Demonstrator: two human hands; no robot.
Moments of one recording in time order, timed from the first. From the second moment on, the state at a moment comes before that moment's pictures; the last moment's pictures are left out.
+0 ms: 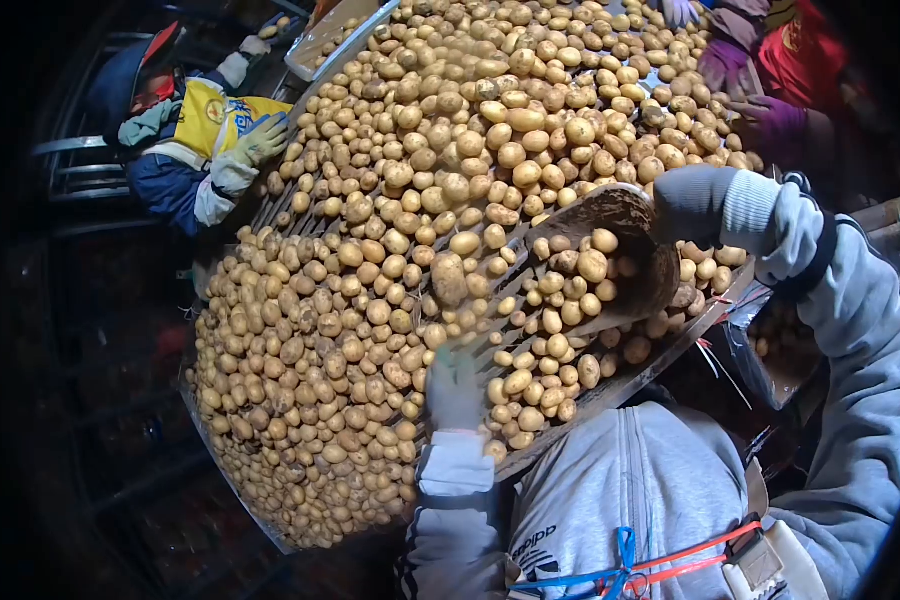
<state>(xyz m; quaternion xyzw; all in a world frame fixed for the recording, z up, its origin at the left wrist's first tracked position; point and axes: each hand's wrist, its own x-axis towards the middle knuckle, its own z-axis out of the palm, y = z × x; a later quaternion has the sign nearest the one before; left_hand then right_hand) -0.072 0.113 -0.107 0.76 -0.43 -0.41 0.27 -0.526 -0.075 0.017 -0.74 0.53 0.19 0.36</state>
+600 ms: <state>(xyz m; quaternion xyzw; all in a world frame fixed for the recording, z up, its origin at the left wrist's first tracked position) -0.165 0.032 -0.131 0.71 -0.61 -0.35 0.08 -0.521 -0.058 -0.023 -0.74 0.53 0.17 0.38</state>
